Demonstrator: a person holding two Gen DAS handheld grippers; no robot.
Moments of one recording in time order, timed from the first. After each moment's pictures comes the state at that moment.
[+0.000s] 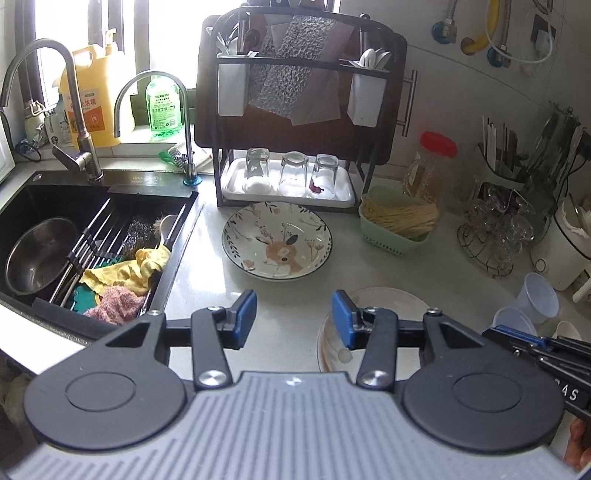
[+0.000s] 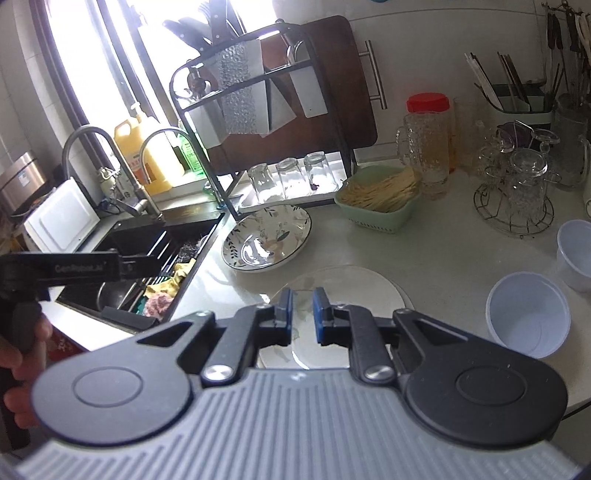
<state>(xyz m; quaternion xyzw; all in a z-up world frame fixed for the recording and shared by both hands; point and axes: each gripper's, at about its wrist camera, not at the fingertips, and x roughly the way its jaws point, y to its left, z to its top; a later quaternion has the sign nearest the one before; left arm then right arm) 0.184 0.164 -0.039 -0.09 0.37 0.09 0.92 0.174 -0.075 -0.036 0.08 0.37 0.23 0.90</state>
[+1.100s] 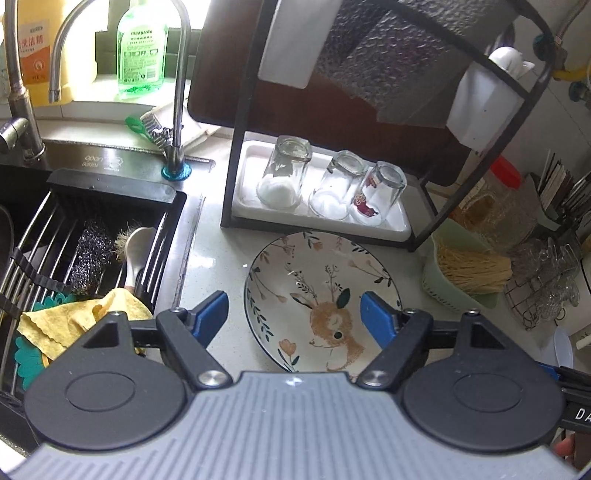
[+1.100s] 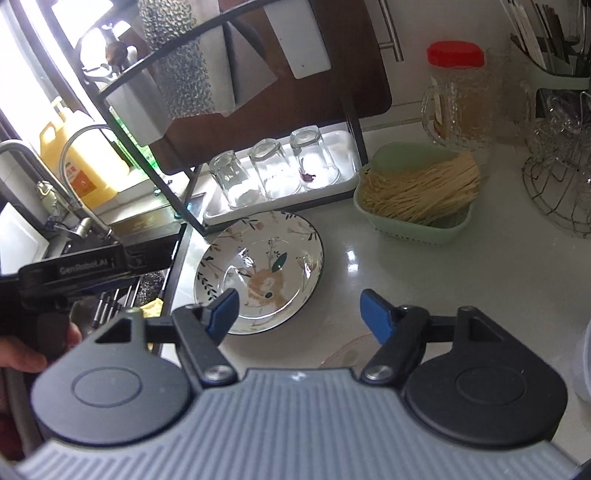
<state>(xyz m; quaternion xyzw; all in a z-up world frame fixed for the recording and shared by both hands) 0.374 0.339 -0.124 -0.17 0.43 0.03 0.89 0.318 0.045 -0.079 0.10 0.46 0.15 0.87</state>
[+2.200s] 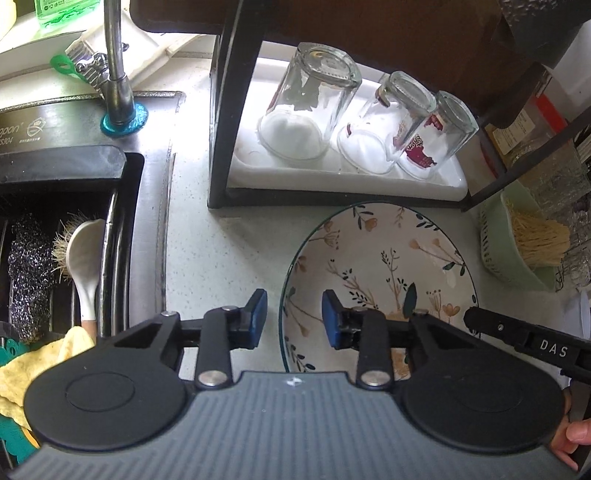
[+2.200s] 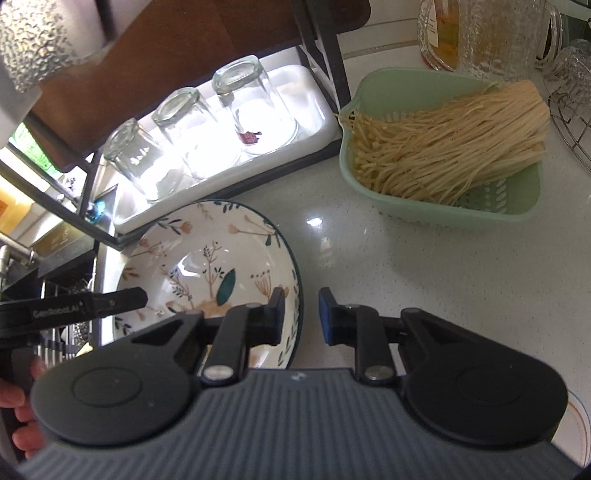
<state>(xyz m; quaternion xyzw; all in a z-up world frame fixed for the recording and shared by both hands) 0.488 0.371 -0.217 -0.15 0.54 -0.05 0.83 0.421 0.083 -0.172 0.13 0.54 0.05 0.83</state>
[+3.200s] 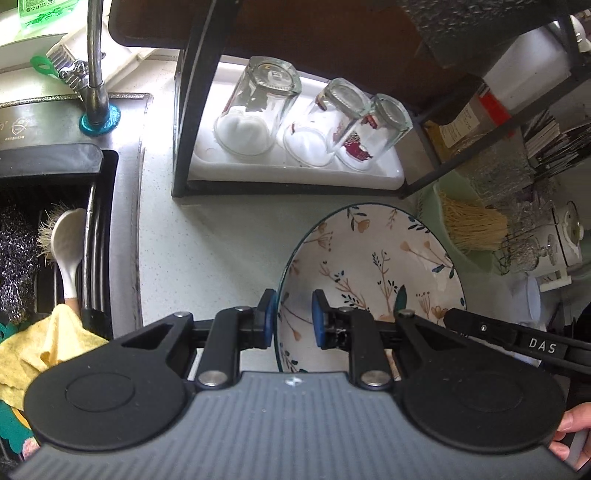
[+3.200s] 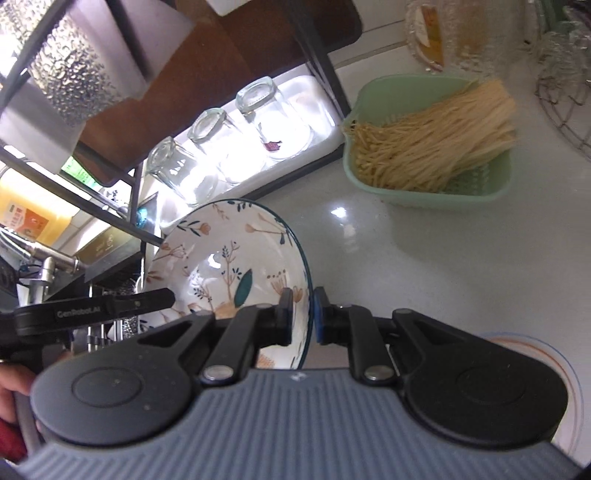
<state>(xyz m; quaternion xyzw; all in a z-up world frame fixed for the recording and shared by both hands) 0.464 0.369 -0.170 -0.19 0.55 -0.12 0.81 0.390 0.063 -0.127 0.18 0.54 0.08 0.82</state>
